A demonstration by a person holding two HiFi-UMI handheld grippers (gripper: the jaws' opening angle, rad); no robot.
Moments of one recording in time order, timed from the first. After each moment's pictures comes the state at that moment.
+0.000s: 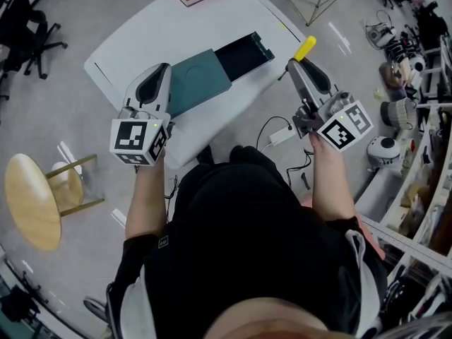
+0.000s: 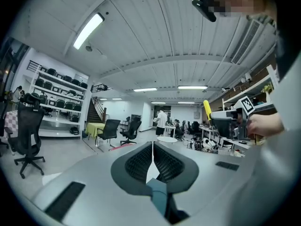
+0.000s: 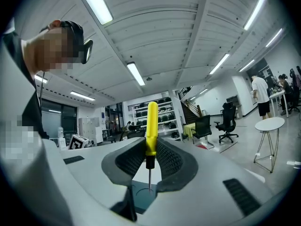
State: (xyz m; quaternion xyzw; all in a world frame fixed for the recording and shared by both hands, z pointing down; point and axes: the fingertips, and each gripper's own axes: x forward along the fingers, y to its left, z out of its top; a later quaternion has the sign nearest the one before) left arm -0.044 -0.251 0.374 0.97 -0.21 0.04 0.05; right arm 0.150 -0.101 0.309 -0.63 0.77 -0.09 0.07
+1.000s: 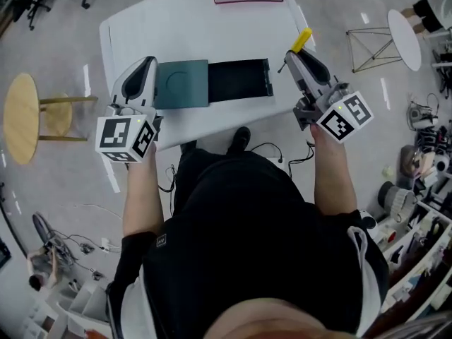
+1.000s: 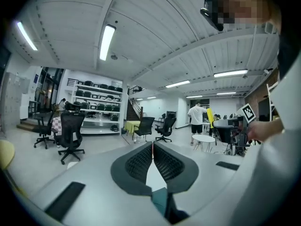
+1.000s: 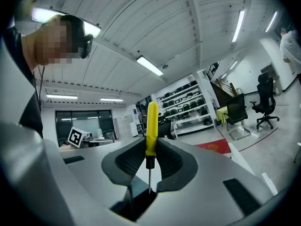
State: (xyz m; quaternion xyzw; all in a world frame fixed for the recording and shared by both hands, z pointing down) left arm 0.033 -0.274 0.379 0.89 -0.45 0.07 0.07; right arm 0.302 -0.233 0.359 -0.43 0.89 -0.15 0.05
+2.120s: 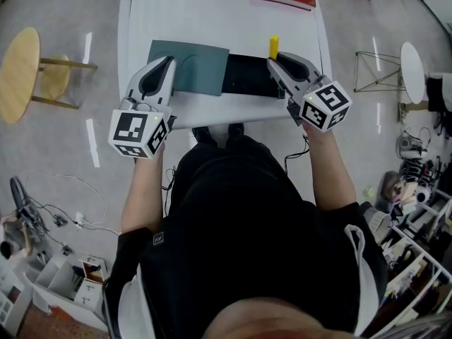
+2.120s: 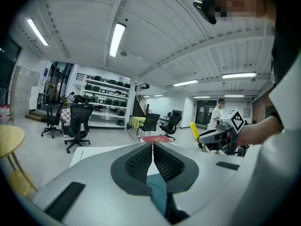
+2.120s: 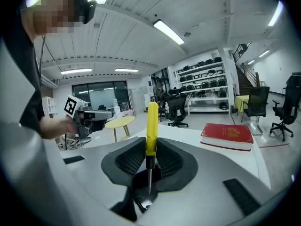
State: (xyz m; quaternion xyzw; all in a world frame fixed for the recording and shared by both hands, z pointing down) left arm 0.002 -0.239 0.417 0.87 -0.48 0.07 0.11; right arm 0.215 -0.252 0.447 -0.34 0.92 -0.16 -0.15
